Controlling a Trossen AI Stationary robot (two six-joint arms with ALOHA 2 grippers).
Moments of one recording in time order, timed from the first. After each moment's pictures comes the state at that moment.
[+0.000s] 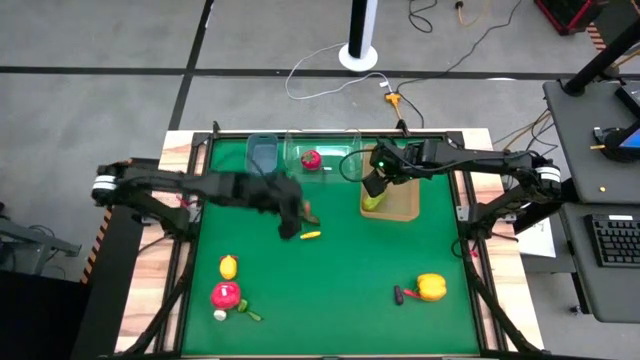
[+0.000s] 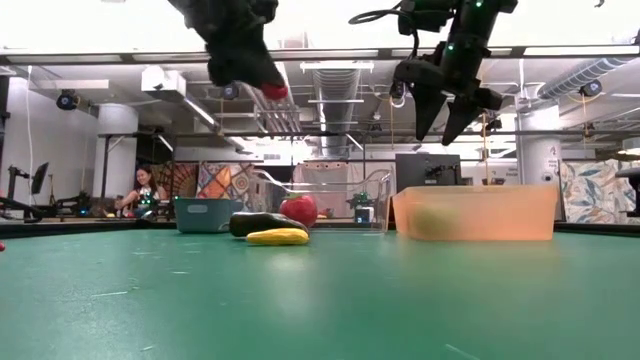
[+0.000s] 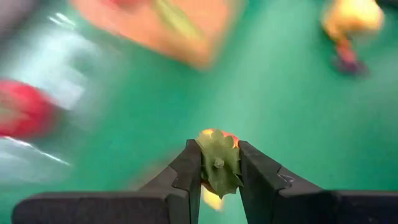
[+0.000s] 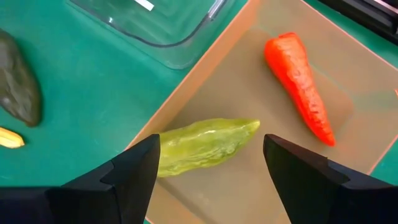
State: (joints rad) left arm 0.03 1.37 1.11 -0.50 -0.17 -0.28; right arm -0.29 1.44 1.19 -0.92 0.23 0.67
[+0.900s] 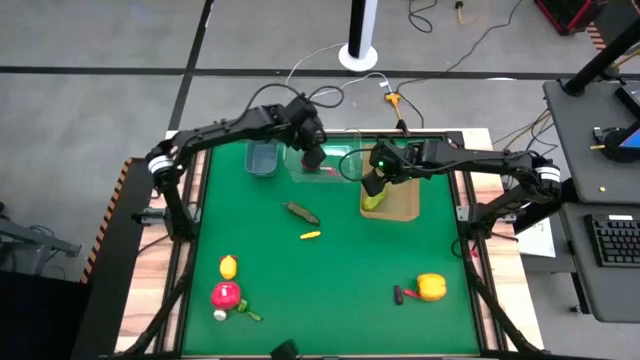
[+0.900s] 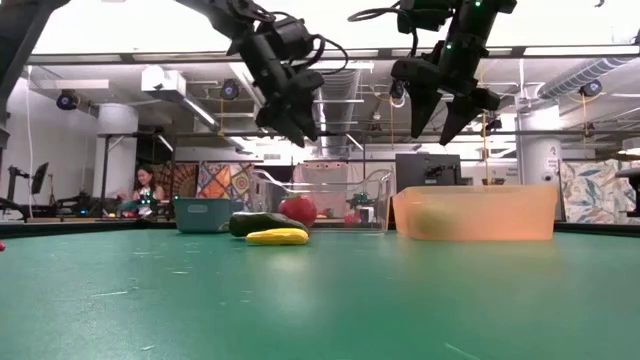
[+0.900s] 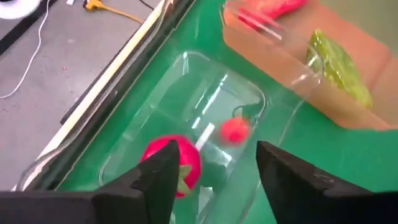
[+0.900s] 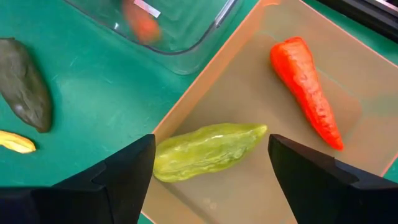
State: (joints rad) left arm 0.51 1.82 1.60 -0.73 0.04 -0.06; right arm -0.29 1.44 1.19 -0.90 0.23 0.68
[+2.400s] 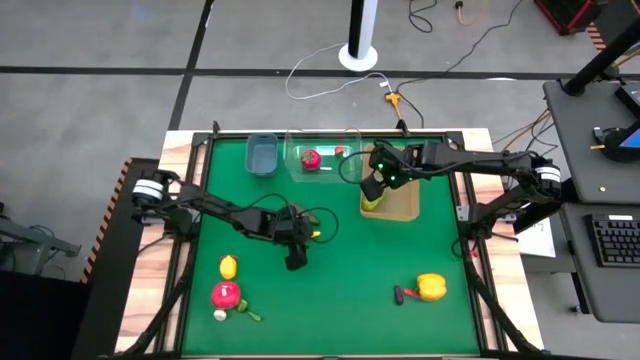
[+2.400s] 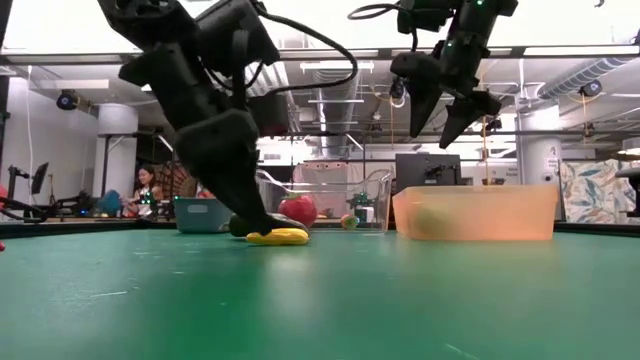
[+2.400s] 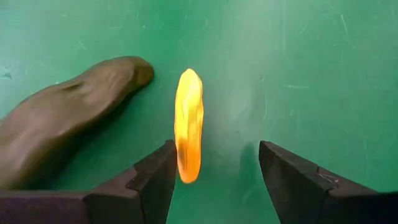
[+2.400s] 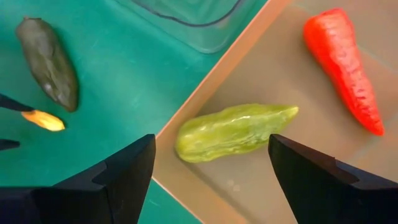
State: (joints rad) left arm -0.14 1.73 0.89 -0.17 -0.17 -0.35; right arm -0.27 1.44 1.18 -0.88 0.12 0.72
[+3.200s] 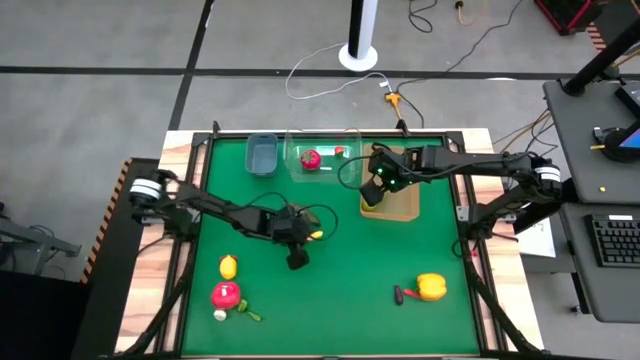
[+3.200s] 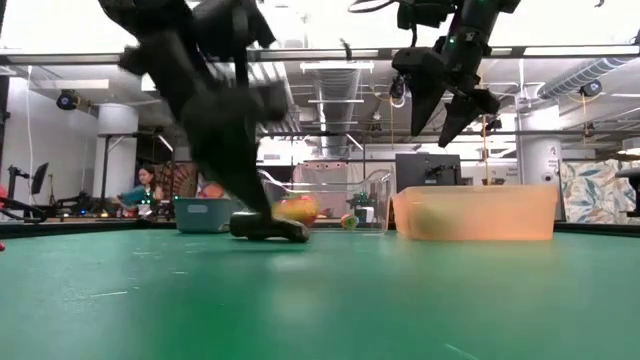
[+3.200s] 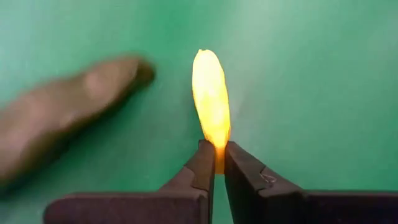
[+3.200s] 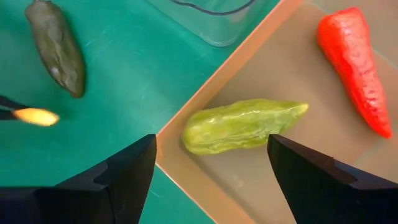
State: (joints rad) left arm -0.14 1.68 0.88 -0.17 -0.14 -0.42; right arm -0.23 1.44 1.18 -0.88 0.12 0.69
